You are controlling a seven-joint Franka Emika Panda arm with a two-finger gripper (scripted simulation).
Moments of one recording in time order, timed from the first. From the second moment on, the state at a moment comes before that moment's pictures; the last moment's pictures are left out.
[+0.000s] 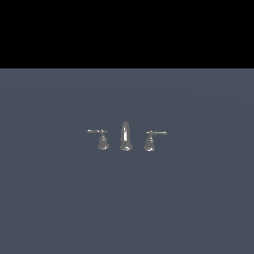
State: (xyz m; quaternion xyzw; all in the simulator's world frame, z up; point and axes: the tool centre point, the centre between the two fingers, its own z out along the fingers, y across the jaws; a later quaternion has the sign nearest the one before) arm -0.227 -0.006 0.485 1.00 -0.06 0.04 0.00
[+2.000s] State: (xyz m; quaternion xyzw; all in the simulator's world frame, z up) arm -0.025 -0.039 0.212 0.85 -0.53 0.01 0.00
